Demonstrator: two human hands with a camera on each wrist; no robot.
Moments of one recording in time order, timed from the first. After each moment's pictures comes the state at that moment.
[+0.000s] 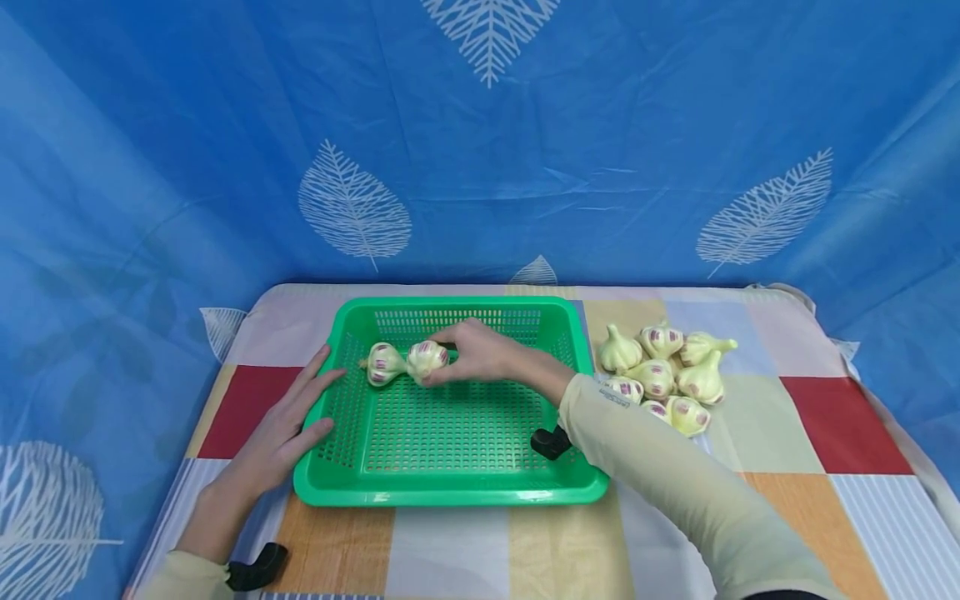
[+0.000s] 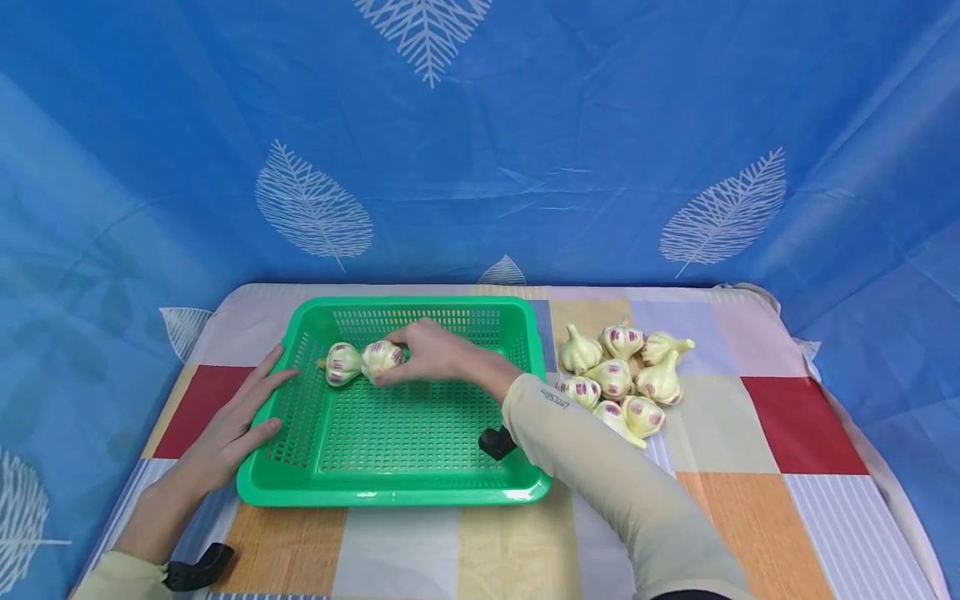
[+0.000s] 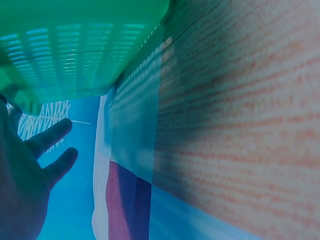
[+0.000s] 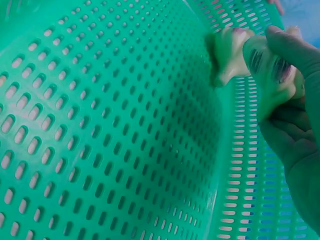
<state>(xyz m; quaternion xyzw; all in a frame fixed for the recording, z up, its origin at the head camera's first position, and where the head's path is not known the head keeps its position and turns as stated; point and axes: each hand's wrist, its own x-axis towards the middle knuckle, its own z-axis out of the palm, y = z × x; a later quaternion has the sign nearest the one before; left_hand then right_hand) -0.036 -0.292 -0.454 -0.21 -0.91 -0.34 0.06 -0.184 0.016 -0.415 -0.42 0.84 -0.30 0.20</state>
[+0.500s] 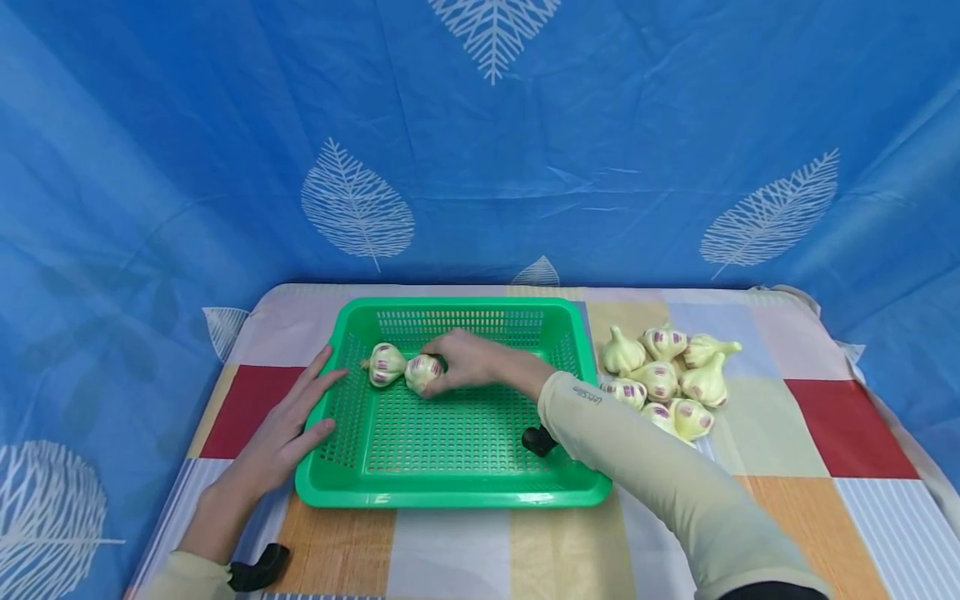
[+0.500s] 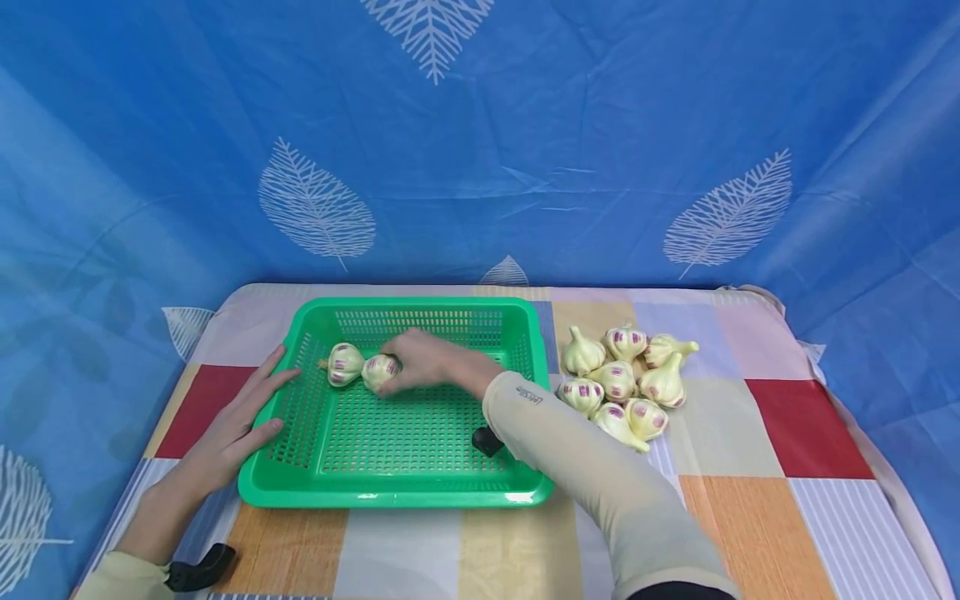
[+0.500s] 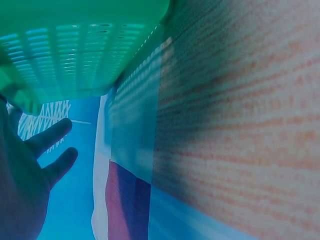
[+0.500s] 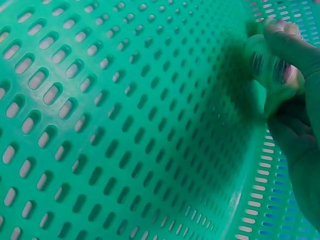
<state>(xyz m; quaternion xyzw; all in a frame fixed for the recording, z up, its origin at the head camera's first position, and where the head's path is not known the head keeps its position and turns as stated) -0.035 -0.291 -0.457 -0.21 -0.91 -0.35 0.06 -0.194 -0.004 -0.441 -0.47 0.83 -0.22 0.21</state>
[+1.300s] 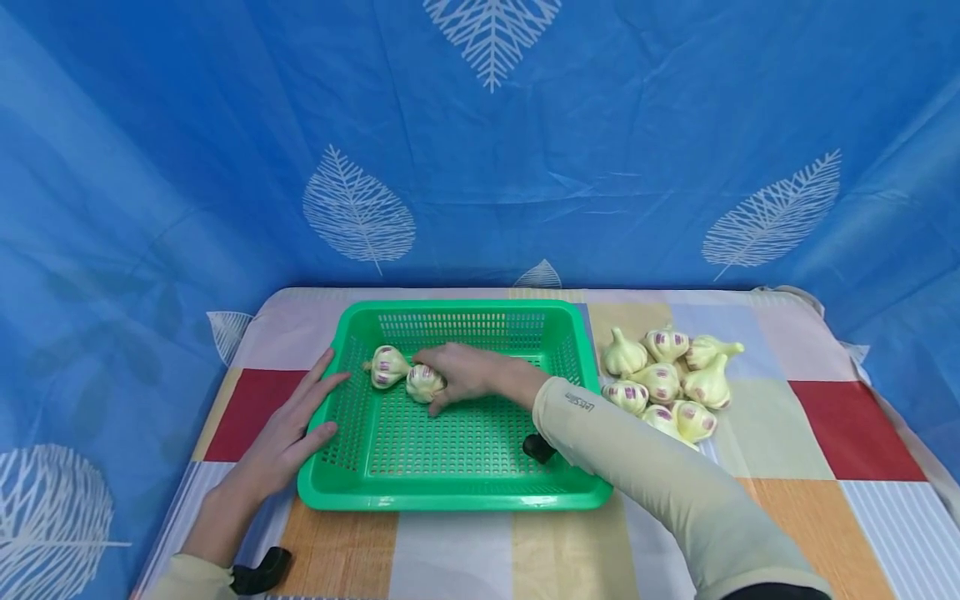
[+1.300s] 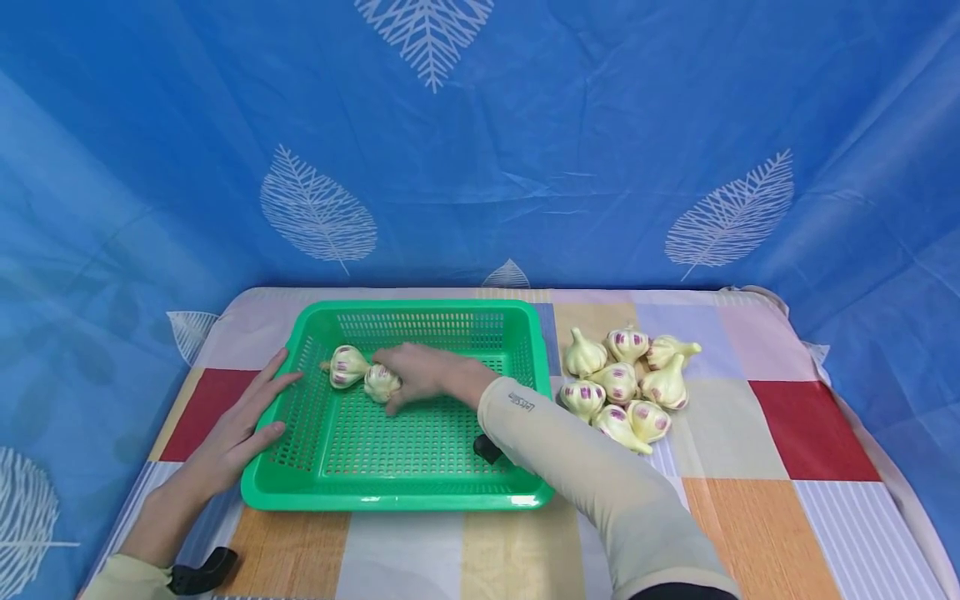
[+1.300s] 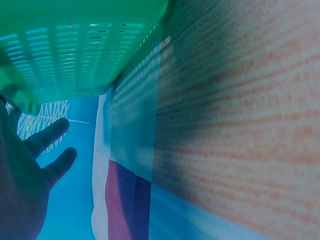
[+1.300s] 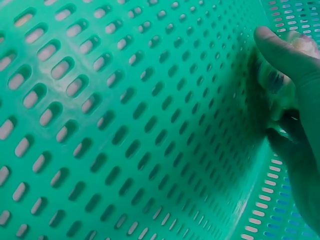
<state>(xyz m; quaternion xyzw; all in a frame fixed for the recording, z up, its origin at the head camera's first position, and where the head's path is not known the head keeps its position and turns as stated) -0.036 -0.292 -0.454 -0.20 -0.91 -0.35 0.06 -0.185 -0.009 -0.445 -0.49 0.83 -0.18 0.21</state>
